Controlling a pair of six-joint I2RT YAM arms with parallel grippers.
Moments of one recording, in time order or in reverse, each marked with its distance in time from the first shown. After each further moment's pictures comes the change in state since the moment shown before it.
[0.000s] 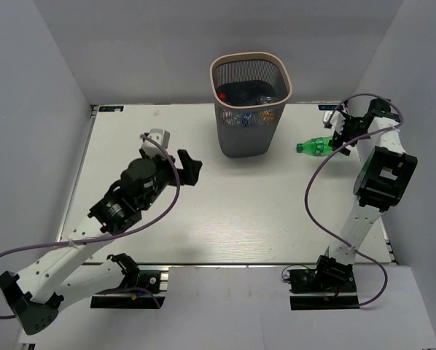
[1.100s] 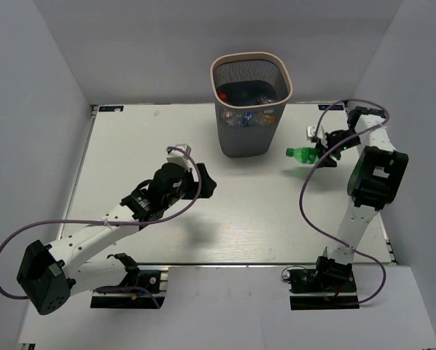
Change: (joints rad) left arm 0.000 0.178 -0.211 0.057 0.122 -0.248; right arm 0.113 0.024 -0.014 -0.426 -0.029 -0.266
